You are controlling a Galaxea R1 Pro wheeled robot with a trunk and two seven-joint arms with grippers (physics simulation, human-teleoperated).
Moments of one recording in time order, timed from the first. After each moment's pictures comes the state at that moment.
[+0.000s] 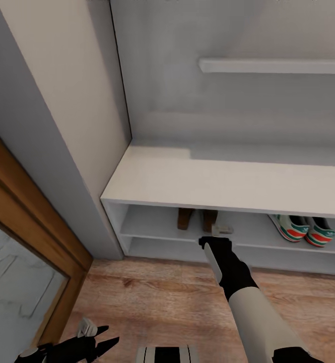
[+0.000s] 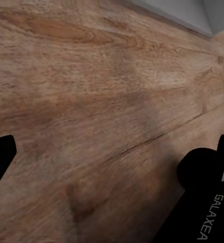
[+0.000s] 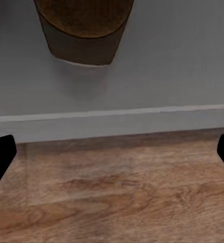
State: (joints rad) left arm -0.36 0.15 0.40 -0.49 -0.21 -0.02 -1.21; right arm -0.76 0.17 0.02 -0.86 -0.05 0.63 -0.42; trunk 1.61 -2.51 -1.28
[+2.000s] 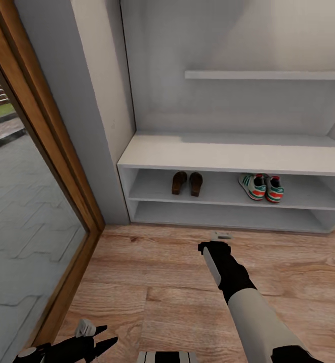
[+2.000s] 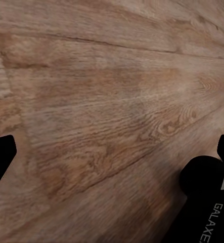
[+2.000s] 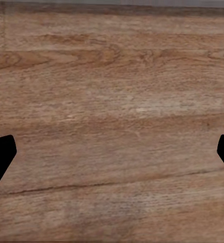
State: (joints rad) left arm -0.36 0.16 0.40 -0.49 -0.21 -0.02 -1.21; right arm -0.76 0.17 0.02 -0.79 -0.05 0.63 -0.42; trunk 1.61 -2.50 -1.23
